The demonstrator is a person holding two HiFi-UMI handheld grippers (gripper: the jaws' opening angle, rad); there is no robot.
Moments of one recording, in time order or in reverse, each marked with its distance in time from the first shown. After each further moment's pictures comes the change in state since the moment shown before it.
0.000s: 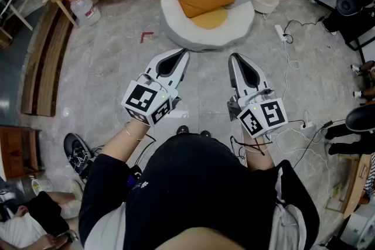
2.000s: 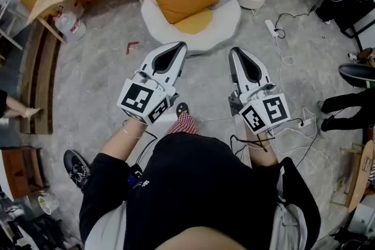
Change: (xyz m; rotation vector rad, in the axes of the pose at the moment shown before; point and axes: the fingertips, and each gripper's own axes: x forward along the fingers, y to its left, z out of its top) left arm 0.131 -0.012 0.005 0.055 -0.046 -0.073; right arm 0.008 -0.129 0.012 -0.023 -0.042 -0.054
